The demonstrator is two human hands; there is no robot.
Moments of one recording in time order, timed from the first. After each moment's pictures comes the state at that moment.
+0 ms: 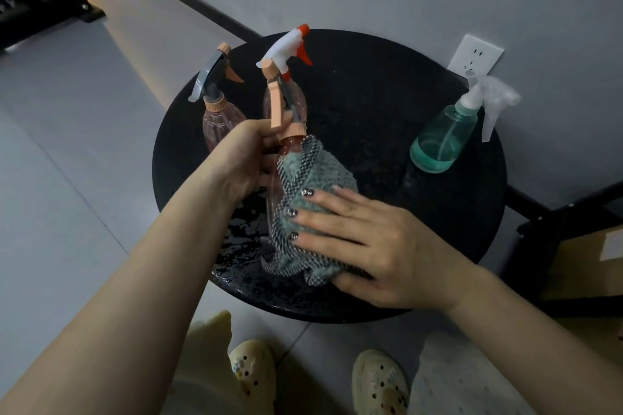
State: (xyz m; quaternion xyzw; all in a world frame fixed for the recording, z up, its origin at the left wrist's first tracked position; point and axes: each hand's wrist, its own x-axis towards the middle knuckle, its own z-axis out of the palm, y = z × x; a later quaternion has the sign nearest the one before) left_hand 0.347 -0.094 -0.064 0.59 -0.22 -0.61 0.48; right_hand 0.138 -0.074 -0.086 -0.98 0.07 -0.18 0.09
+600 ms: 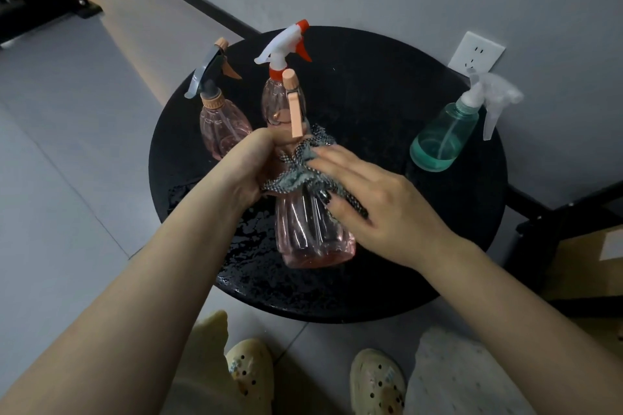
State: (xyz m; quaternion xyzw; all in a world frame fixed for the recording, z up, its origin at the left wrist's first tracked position) left_hand 0.337 -0.090 -0.071 0.61 -0.25 -0.62 0.43; right_hand 0.152 -0.092 -0.084 -0.92 0.27 -0.23 0.19
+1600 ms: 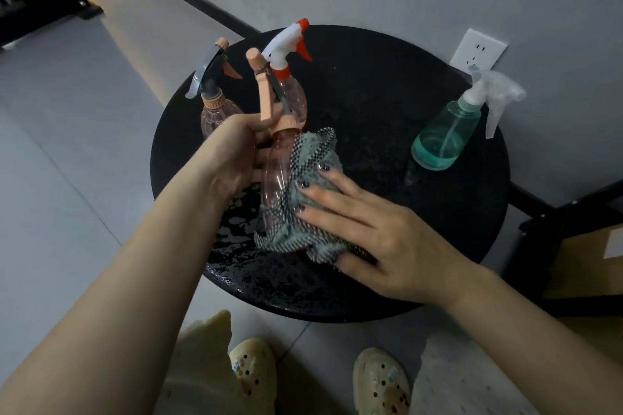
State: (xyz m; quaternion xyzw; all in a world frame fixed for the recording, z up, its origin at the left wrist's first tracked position) left_hand 0.350 -0.088 -0.057 0.58 -0.22 -0.61 0.49; right_hand 0.137 -0.075 -0.091 -0.95 0.14 -0.21 0.20
